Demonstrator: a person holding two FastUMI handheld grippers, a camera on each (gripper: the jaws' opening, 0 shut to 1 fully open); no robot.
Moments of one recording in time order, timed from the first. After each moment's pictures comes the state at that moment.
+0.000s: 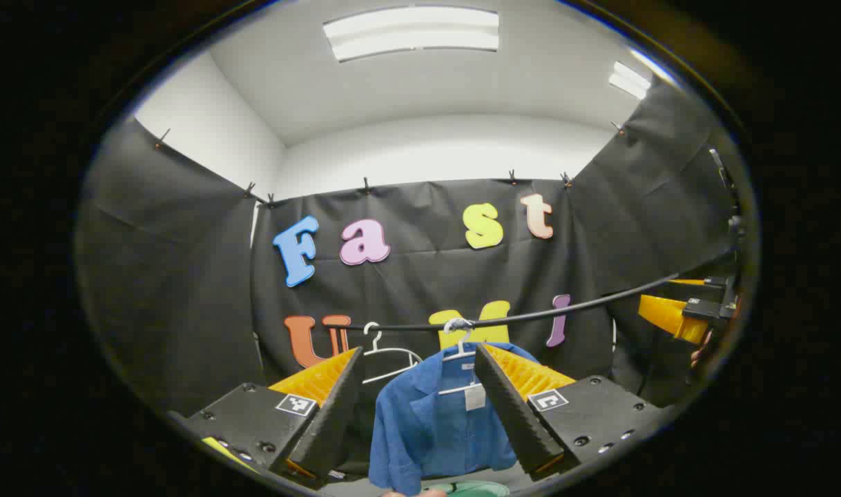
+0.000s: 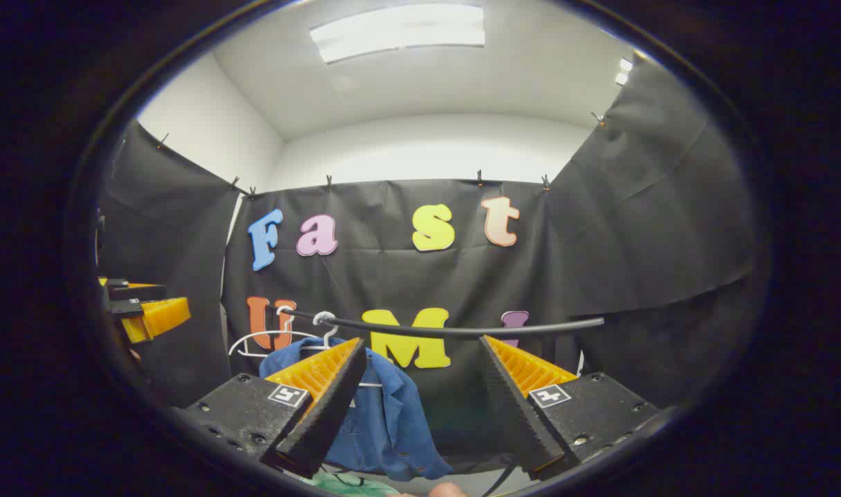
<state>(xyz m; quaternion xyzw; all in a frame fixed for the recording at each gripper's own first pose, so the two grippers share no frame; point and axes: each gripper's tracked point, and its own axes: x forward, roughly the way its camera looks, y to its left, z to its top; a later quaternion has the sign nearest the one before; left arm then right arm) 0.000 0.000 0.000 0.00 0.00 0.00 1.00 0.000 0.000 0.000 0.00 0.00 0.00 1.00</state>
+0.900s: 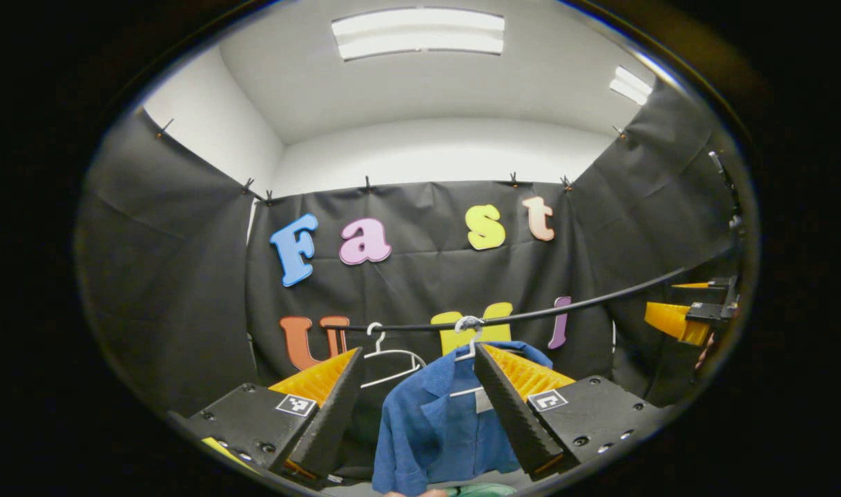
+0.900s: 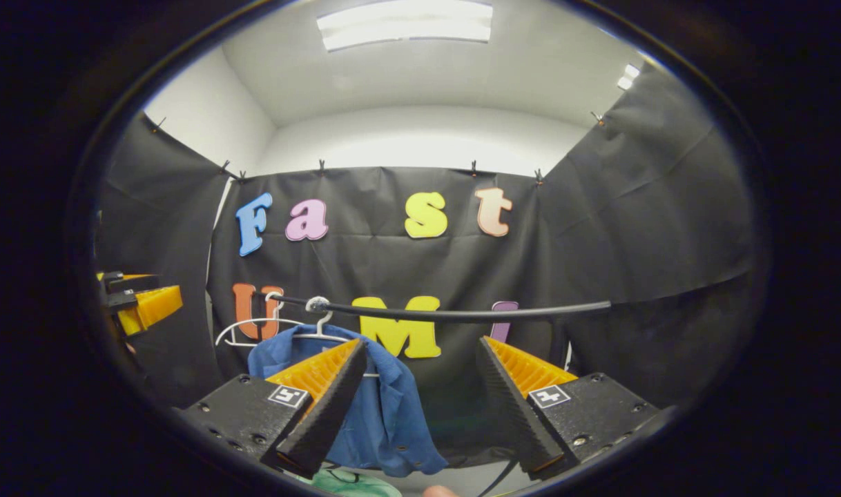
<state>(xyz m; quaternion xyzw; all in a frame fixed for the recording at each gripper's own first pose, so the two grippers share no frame) 0.007 0.031 -0.012 -0.02 -0.01 0.01 1.00 0.004 0.006 -0.019 0.00 0.02 -0.02 1.00</state>
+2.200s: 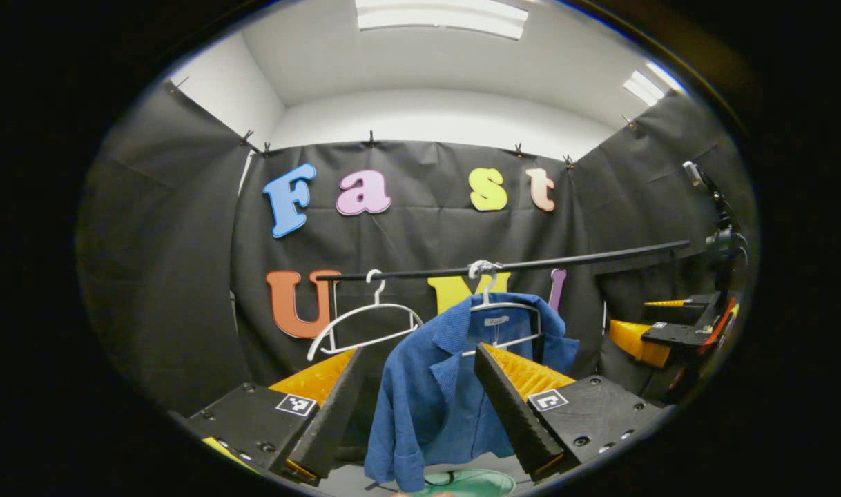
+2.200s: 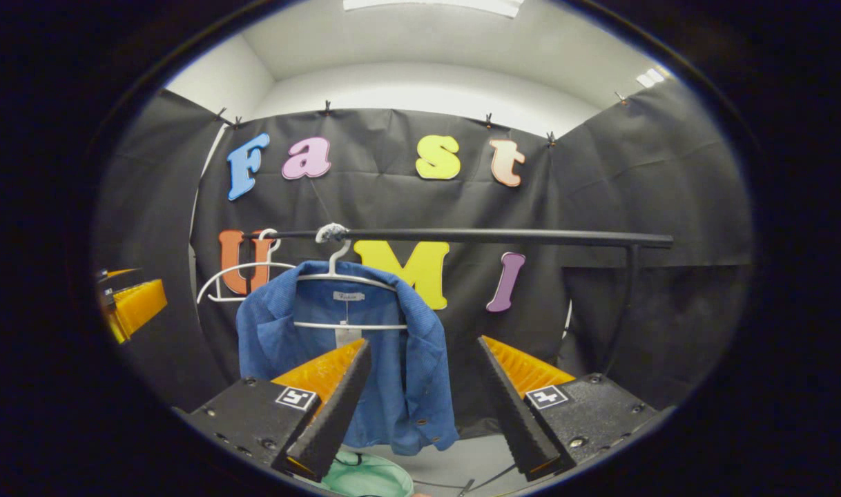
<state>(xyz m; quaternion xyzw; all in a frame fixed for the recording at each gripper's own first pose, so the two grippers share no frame) 0.028 0.043 -0.111 -0.06 0.06 -0.04 0.99 0.050 0.080 -0.130 -0.03 0.13 -0.07 0.99</state>
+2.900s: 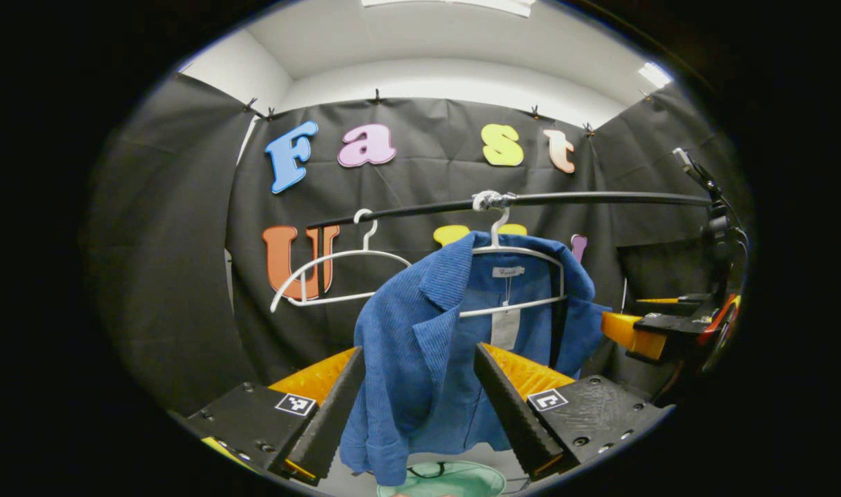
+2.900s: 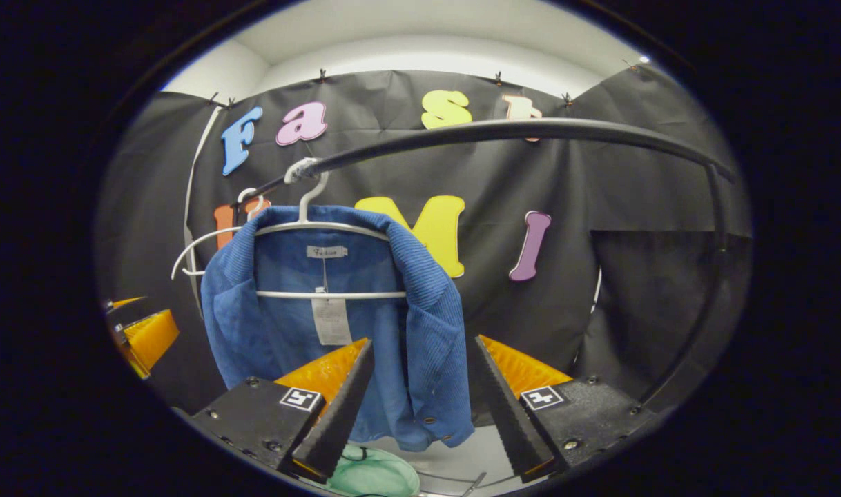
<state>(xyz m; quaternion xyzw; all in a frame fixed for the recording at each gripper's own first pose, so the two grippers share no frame) 0.081 0.006 -0.204 -0.07 0.13 0.00 0.99 0.145 0.058 -0.219 -0.02 0.19 -0.03 0.98</state>
